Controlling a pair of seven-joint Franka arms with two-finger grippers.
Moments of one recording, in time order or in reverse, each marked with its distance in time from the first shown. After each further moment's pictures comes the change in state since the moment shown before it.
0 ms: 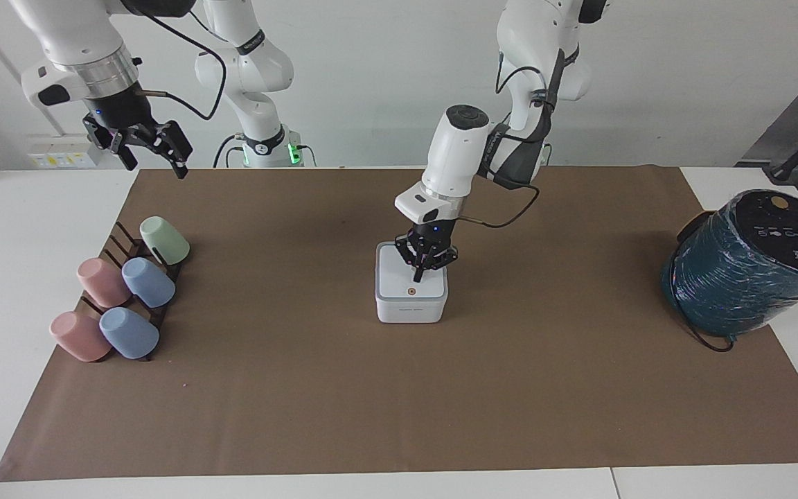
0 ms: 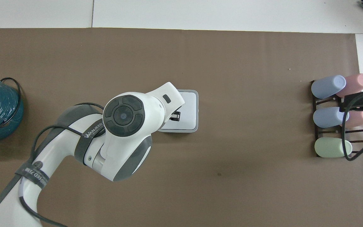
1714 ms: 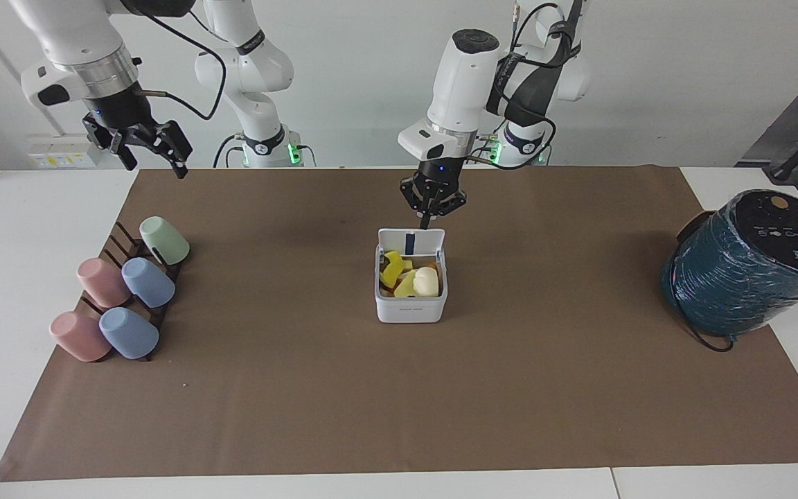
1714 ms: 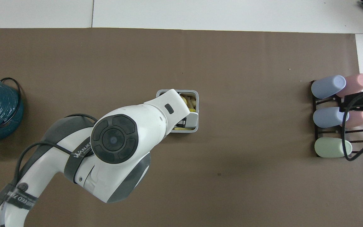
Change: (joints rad) left arm -0.031 -0.072 -0.009 -0.029 -0.006 0.085 0.001; right arm 0.000 0.000 0.000 0.000 0.000 0.000 0.000
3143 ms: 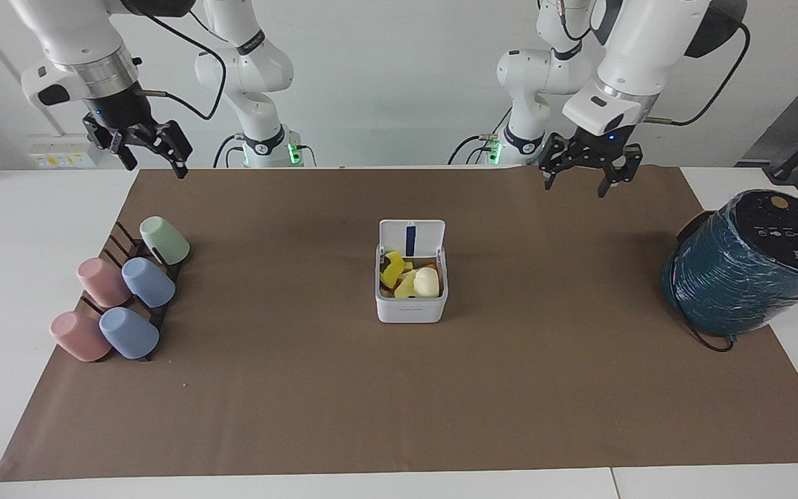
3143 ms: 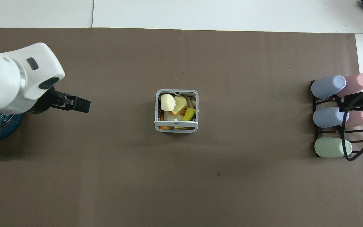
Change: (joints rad) left arm 0.338 -0.095 -0.010 0.236 0.000 -0.596 0.353; right arm 0.000 0.000 0.000 0.000 0.000 0.000 0.000
